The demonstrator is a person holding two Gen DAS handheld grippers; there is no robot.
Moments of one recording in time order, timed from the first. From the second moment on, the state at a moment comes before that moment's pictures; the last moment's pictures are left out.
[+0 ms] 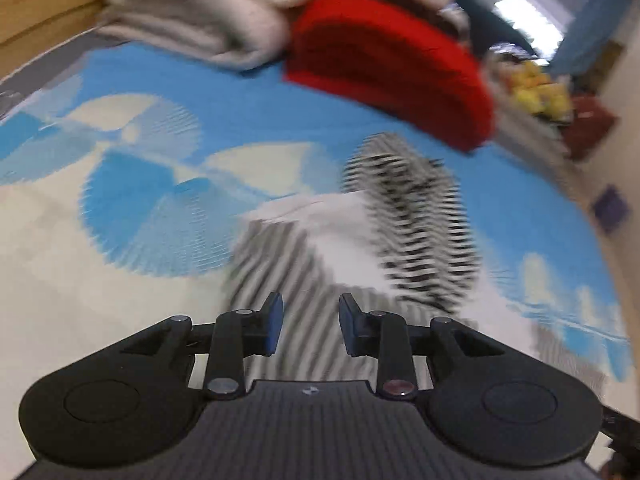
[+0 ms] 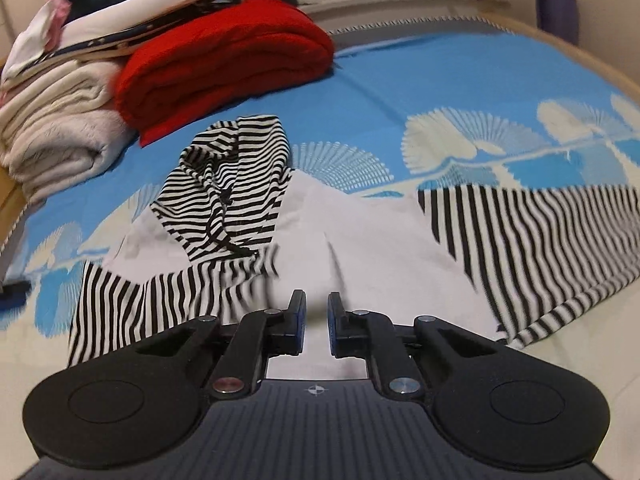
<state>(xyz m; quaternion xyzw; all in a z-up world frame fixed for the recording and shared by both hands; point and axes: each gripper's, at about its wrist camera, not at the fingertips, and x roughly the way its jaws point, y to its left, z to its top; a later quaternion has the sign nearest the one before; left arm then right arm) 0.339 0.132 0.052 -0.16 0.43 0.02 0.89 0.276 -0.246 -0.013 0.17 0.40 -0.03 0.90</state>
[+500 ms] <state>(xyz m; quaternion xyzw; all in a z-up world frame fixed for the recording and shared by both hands) 0.355 0.143 0.037 -0.18 0.46 0.03 0.87 0.334 -0.266 -0.106 0.39 0.47 -0.07 0.79</state>
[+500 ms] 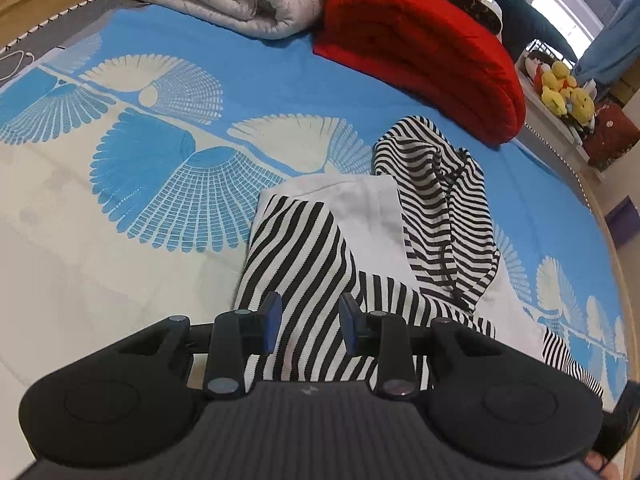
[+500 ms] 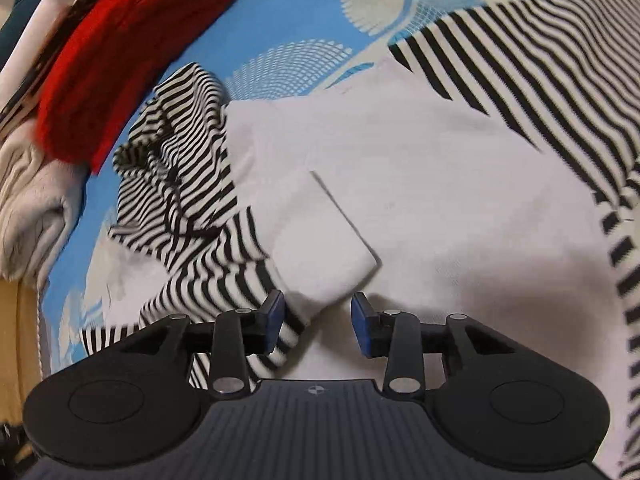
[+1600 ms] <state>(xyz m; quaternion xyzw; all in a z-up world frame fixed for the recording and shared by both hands) 0.344 0.110 -0.046 -0.02 0.58 0.00 0.81 0.333 -0.313 -0.108 0.36 0.47 -0.14 0.79</state>
